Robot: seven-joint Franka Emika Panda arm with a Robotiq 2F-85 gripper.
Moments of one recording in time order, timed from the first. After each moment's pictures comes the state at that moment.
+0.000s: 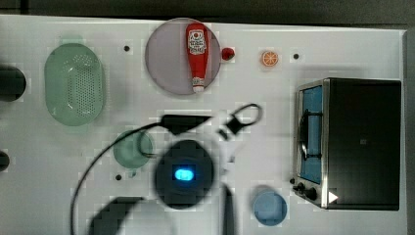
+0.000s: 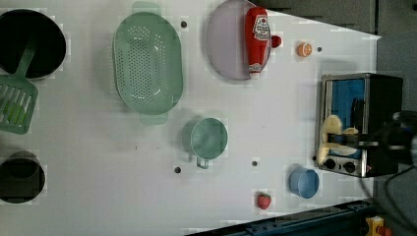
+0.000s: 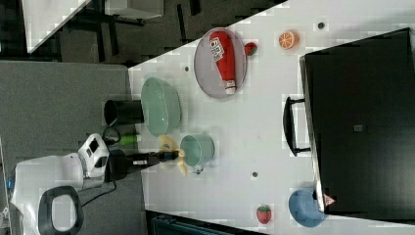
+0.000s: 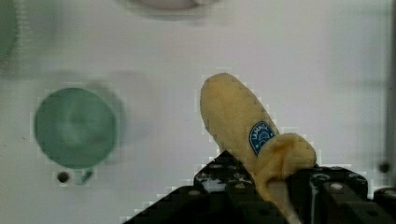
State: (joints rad) arm -0.04 -0.32 0.14 -2.32 -0.01 0.43 -0.66
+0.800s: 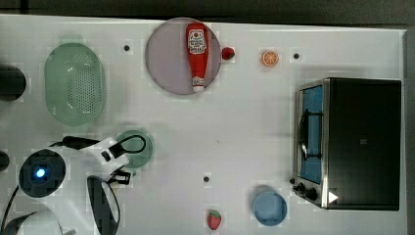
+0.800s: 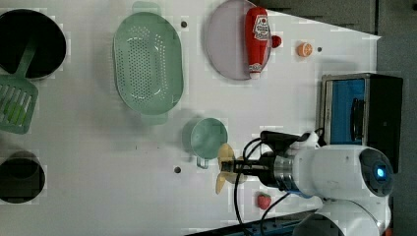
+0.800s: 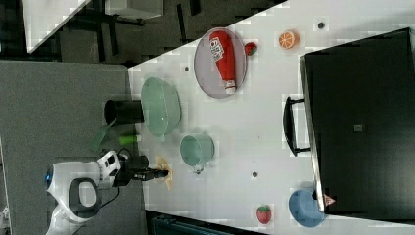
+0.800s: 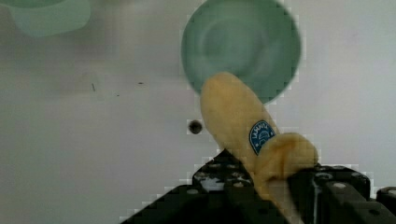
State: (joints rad) arm 0.07 -0.06 0.49 -2.37 0.16 0.62 -0.17
